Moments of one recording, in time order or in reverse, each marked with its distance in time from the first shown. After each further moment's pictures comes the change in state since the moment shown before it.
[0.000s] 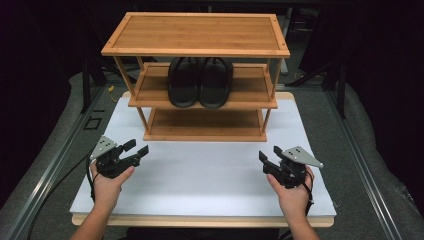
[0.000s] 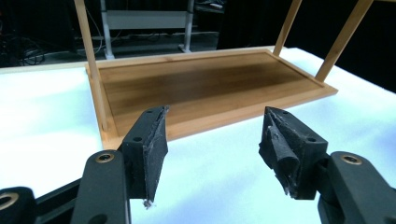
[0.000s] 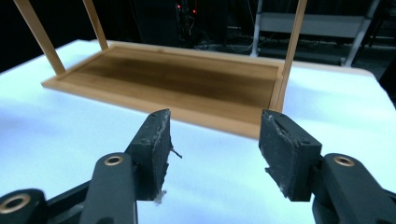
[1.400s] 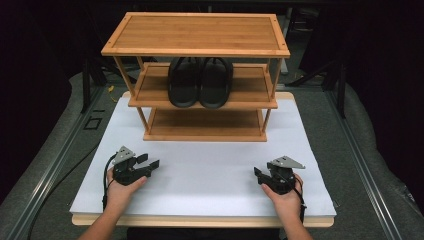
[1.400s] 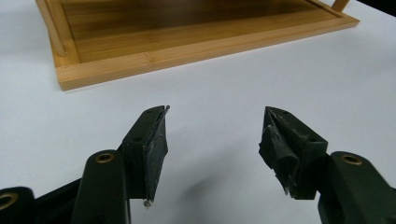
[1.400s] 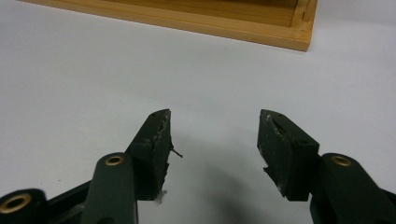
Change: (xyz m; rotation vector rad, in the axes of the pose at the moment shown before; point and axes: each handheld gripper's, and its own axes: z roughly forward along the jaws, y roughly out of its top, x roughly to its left) left arm 0.001 -0.049 0.039 0.187 -0.039 0.005; right arm -0.012 -0.058 0.042 0.236 0.037 0.004
